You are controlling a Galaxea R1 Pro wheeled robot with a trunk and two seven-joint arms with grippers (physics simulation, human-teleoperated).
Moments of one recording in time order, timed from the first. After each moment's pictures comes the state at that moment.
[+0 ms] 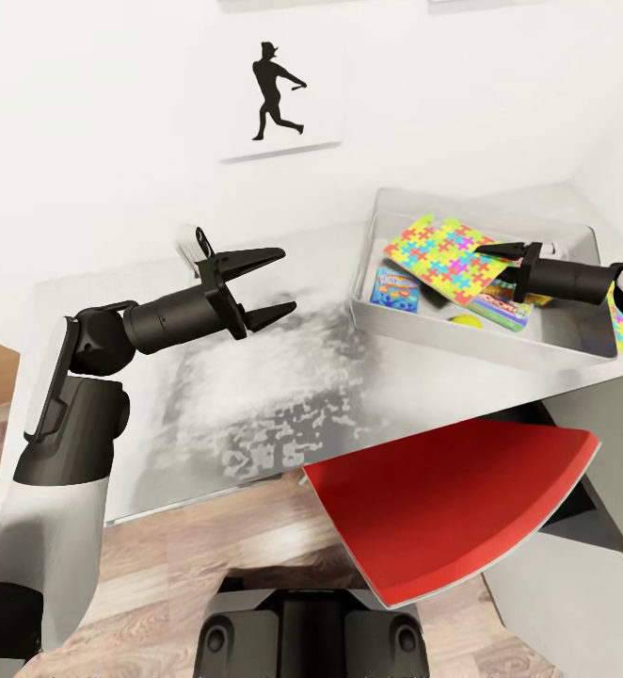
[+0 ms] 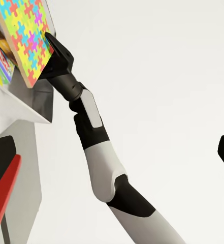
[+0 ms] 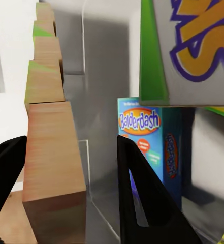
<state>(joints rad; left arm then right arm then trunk) -0.99 0.08 -0.11 -1.61 2.20 1.05 0.50 -1.54 -0.53 0.39 -0.44 -1.18 1.05 0.70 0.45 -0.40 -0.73</state>
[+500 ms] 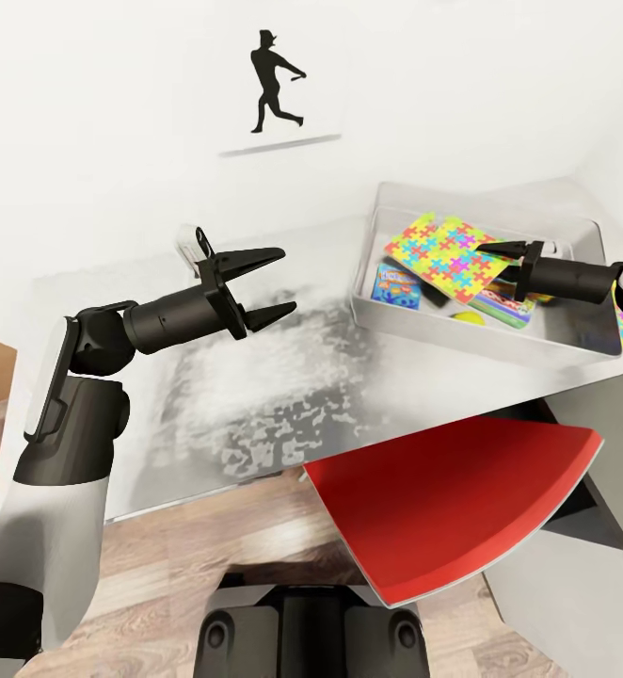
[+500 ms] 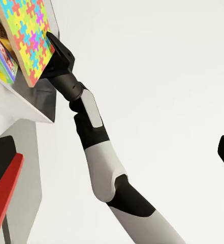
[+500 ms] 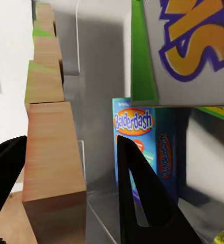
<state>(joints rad) -0.99 0.08 -0.11 -1.61 2.20 1.05 0.50 -1.54 -0.54 0.38 -0.44 -1.18 1.05 0.70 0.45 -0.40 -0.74</state>
